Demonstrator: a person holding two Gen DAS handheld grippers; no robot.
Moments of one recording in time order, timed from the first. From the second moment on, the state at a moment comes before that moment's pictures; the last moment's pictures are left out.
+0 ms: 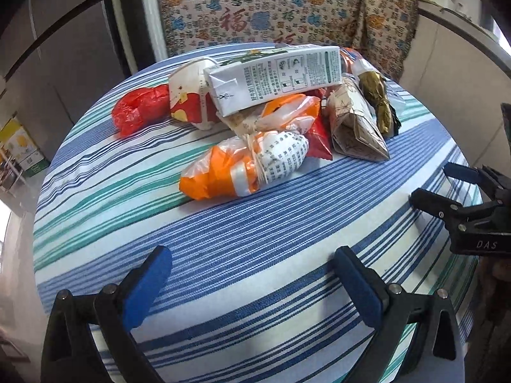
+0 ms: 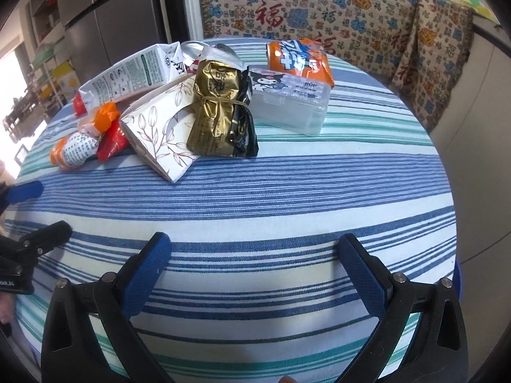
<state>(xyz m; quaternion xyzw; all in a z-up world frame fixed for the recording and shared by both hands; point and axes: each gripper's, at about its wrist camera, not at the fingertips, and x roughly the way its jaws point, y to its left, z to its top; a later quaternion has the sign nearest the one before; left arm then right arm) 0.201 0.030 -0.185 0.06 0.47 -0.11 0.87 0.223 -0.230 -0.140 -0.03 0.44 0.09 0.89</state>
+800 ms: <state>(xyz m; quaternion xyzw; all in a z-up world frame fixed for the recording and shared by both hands) 0.221 0.016 -0.165 0.13 0.42 -0.34 0.83 0.236 -0.269 -0.125 0.06 0.42 0.14 0.89</state>
